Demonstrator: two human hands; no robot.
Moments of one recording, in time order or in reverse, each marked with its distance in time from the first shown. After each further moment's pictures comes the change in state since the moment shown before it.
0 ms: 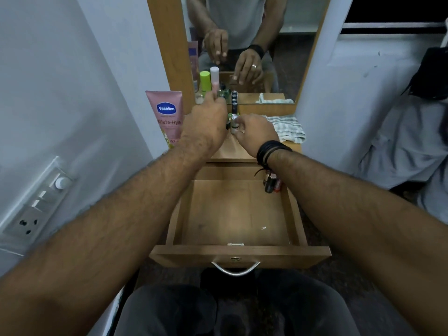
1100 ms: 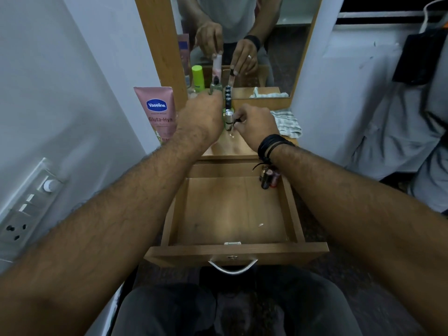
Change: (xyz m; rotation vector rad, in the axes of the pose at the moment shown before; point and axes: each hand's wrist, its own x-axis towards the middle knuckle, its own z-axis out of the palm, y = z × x) left_hand 0.012 0.004 0.003 -0.063 -0.033 -0.002; right_hand 0.002 0.012 -0.003 0.206 0.121 0.046
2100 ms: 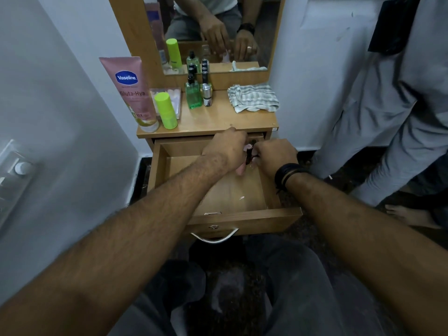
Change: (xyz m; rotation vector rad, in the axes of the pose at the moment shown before) left_hand -0.070 0.063 0.081 -0.155 -0.474 0.108; right_hand -0.111 0.094 -0.004 -0.576 -0.256 0.044
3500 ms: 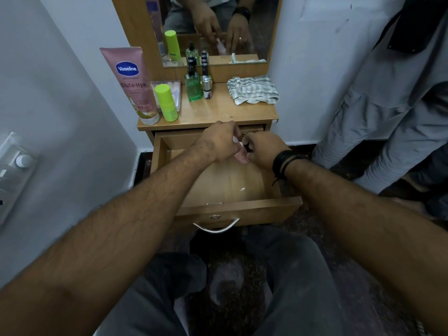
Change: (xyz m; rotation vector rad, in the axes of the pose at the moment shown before) left_hand -0.010 -0.020 -0.009 -0.154 -0.012 0.009; right_hand -0.001 -0.017 -0.012 0.203 -0.153 -0.096
